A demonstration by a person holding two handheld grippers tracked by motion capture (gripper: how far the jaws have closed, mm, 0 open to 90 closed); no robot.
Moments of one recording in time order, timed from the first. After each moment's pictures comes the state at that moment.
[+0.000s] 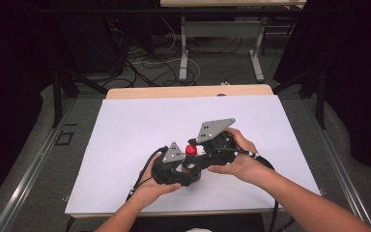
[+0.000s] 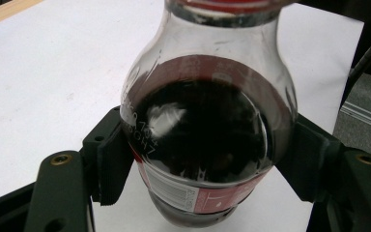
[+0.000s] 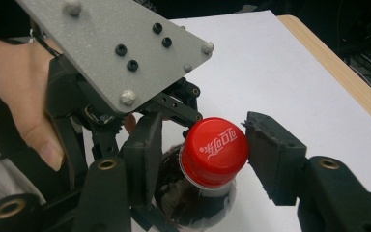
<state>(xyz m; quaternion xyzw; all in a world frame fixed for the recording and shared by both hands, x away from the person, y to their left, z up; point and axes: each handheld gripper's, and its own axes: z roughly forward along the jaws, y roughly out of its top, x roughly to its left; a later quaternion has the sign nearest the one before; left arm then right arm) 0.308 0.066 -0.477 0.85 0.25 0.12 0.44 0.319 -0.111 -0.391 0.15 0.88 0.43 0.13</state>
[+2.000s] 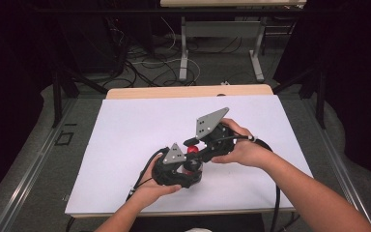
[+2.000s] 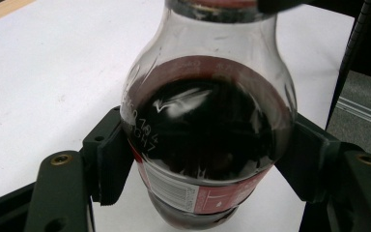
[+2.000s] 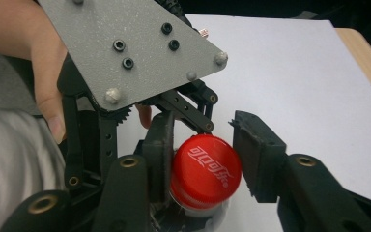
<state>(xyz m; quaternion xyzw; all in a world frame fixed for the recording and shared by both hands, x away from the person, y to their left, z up) 0.307 0.067 -0.476 0.86 0.24 0.11 0.44 0.344 -0.110 -0.385 0.04 0.90 0.42 0.08</state>
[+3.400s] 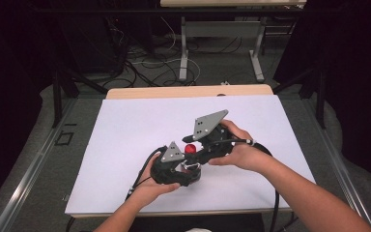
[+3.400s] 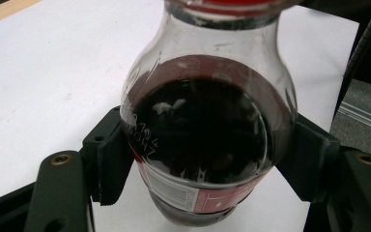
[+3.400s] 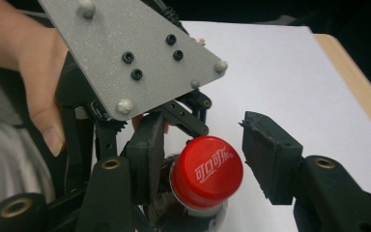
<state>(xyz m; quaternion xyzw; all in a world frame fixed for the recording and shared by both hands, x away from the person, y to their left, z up) 0.310 0.070 -0.476 0.86 0.25 0.11 0.44 0.336 -0.105 -0.381 0.06 0.90 0.42 0.12</state>
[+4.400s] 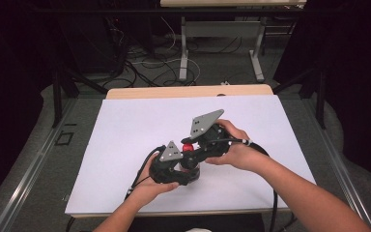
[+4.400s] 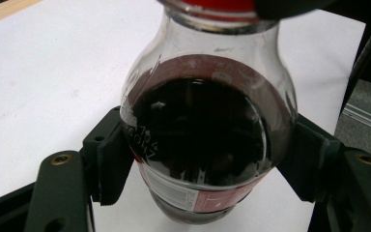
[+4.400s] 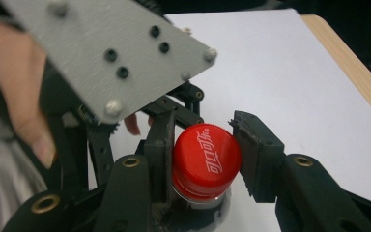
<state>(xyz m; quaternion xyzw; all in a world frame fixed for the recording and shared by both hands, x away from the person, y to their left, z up) 0.310 0.073 -0.475 0.86 0.26 0.10 0.43 0.343 -0.099 -0.382 0.05 0.91 0.40 0.09</state>
